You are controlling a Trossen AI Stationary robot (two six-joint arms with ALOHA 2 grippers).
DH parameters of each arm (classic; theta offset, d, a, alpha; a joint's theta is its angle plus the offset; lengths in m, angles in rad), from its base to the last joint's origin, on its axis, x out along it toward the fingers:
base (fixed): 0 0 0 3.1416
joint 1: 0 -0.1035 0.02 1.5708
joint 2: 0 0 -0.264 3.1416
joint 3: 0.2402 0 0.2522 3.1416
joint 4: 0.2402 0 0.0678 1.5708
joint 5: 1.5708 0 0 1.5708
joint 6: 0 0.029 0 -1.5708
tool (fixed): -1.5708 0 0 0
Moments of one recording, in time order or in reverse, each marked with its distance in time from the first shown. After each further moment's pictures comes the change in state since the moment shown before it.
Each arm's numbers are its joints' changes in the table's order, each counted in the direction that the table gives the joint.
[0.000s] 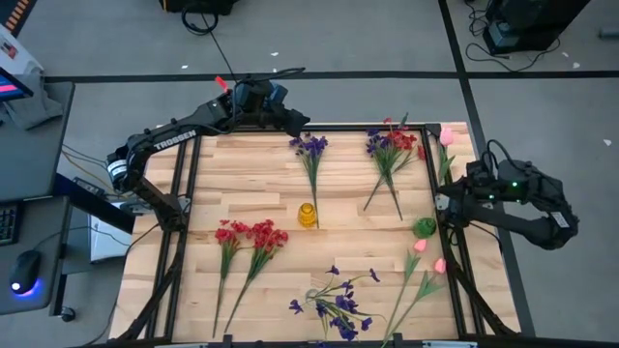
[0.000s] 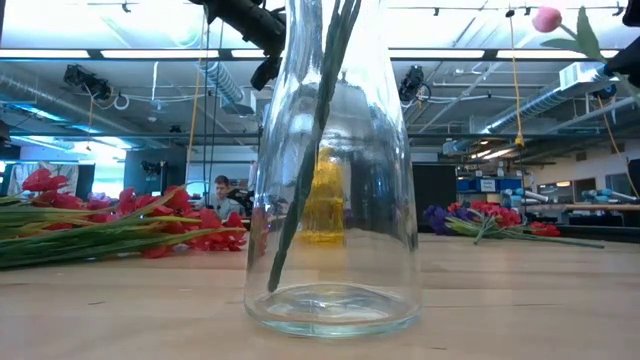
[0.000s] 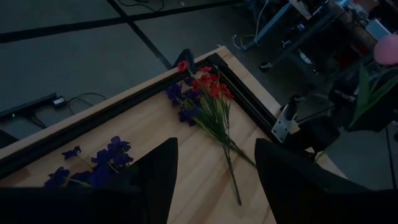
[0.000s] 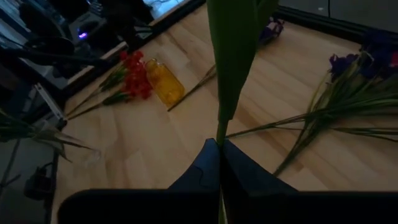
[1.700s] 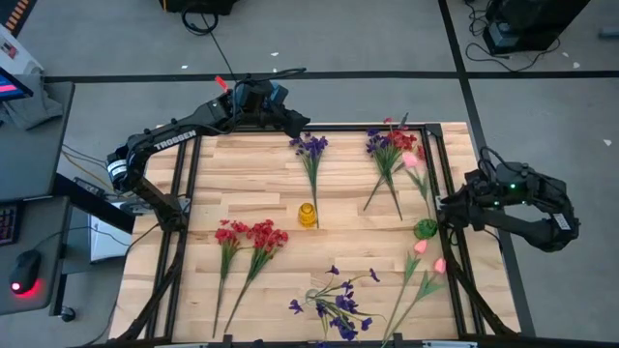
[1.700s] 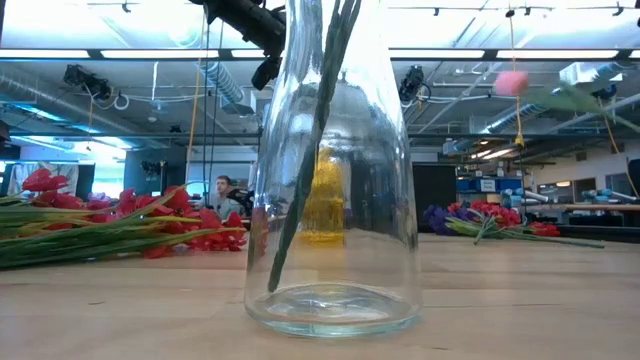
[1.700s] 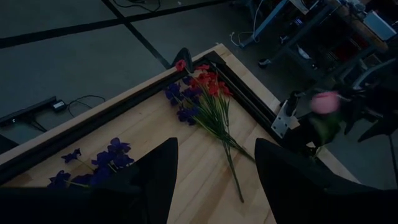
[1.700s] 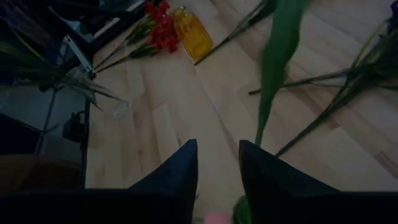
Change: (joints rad) left arm 0.000 0.000 0.000 0.001 -0.013 0.034; right arm 0.026 0.001 0.029 0.152 0.198 -0.045
